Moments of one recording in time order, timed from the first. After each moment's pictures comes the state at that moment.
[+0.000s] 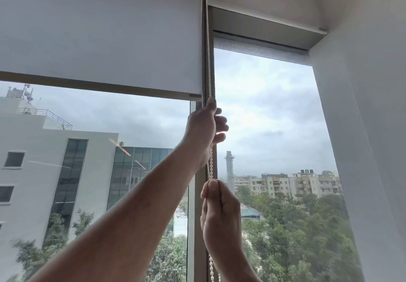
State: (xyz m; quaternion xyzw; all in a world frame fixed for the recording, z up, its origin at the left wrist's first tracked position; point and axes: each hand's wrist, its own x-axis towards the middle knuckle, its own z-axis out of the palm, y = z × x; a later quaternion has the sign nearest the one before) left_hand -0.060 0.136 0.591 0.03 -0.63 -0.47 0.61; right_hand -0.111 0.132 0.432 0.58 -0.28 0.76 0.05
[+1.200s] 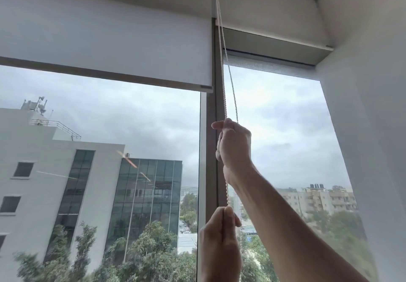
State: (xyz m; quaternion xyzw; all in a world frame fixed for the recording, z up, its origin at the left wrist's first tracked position) left_hand -0.079 0.106 0.423 0.04 -0.63 -0.24 0.73; right_hand -0.094 0.149 0.592 0.52 -0.29 0.81 -0.01
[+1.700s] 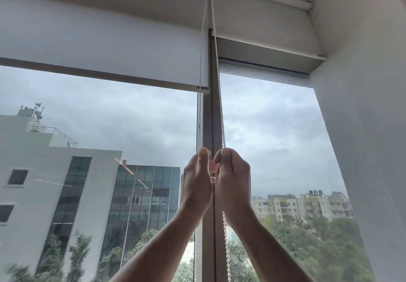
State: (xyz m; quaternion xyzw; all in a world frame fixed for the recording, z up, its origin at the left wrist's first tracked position) left_hand -0.050 0.100 0.538 0.04 -0.63 -0.28 0.72; right_hand -0.102 0.148 0.538 0.54 -0.26 0.78 0.18
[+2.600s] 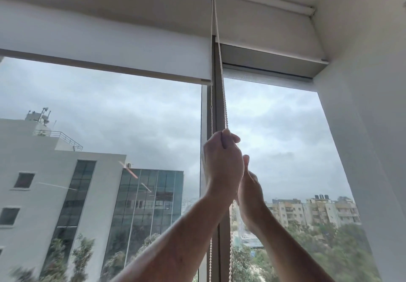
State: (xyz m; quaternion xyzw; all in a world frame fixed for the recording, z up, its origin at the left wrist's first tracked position) left_hand -0.059 0.174 0.580 0.06 -0.58 -0.21 0.79; right_hand -0.127 0.156 0.535 0.59 -0.29 0.75 -0.07
